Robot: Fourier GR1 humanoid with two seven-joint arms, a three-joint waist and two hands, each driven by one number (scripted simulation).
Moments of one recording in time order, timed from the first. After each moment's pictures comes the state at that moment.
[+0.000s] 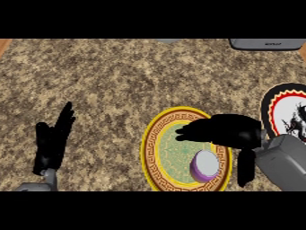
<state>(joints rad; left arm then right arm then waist) -0.02 0.18 -0.09 -1.48 0.00 0.21 0.21 -0.46 -0.52 0.53 -1.53 0.49 0.75 -0.29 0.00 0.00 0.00</state>
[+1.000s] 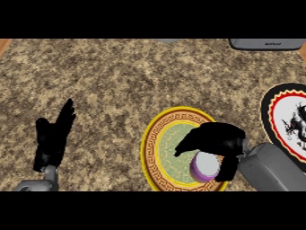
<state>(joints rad) -0.04 0.14 -0.05 -1.49 -0.05 0.17 0.24 -0.39 -0.40 0.53 -1.46 0.73 0.72 -0.36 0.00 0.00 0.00</state>
